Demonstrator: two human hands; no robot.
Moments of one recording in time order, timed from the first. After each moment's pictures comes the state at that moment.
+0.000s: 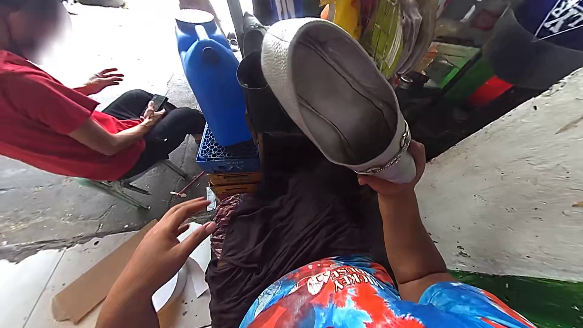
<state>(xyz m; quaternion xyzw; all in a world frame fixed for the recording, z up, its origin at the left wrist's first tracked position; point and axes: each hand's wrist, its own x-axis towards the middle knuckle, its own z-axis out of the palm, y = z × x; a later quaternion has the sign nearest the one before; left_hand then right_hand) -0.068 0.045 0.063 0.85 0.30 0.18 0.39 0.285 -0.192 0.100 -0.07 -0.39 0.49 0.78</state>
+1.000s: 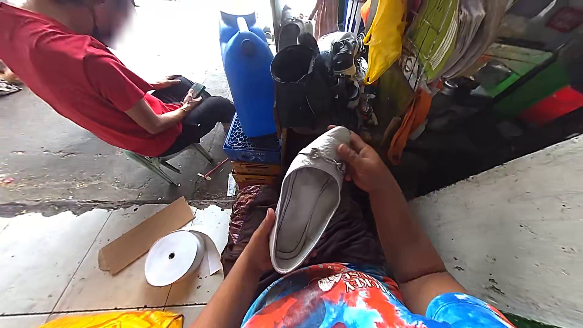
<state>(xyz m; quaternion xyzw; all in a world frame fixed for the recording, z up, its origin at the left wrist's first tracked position) 0.010 -0.044 0.010 0.35 0.06 0.09 0.93 0.264 -0.127 0.094 -0.54 -0.39 0.38 0.64</state>
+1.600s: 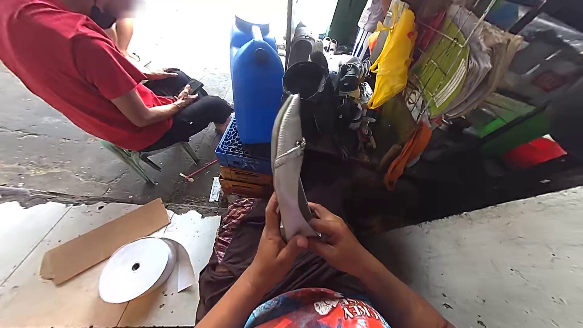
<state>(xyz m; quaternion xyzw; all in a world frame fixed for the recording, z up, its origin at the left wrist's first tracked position) 0.057 -0.049 0.008 0.66 0.06 0.47 0.58 0.195 -0.141 0.046 -0.53 -0.61 0.26 0.53</state>
